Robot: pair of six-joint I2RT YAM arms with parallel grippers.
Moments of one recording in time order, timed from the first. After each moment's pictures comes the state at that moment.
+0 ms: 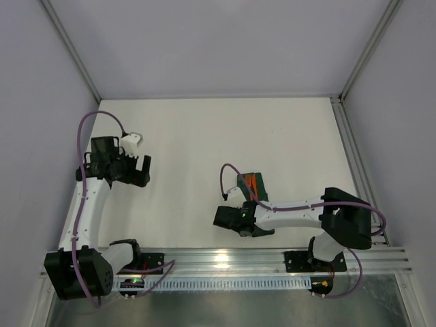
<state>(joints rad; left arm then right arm) 0.11 1.10 0.94 -0.78 0.29 0.34 1.27 1.58 0.86 -0.73 0.48 0.79</state>
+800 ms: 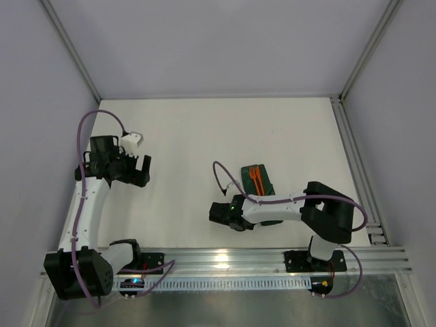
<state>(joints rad) 0.11 1.10 0.96 -0.81 0.30 0.36 1.22 1.70 0.96 -0.91 0.69 0.71</state>
